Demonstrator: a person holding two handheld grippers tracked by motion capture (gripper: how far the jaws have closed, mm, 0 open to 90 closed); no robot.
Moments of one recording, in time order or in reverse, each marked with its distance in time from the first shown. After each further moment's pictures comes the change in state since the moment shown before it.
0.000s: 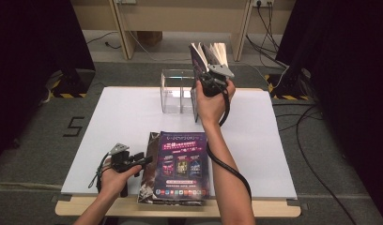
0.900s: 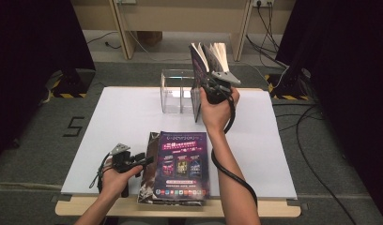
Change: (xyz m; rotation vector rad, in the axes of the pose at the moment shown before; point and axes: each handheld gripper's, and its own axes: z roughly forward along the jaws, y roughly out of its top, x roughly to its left) left arm -0.003 0.000 0.001 0.006 -0.004 0.000; right arm -0.008 -0.013 -0.018 0.039 0.061 0.027
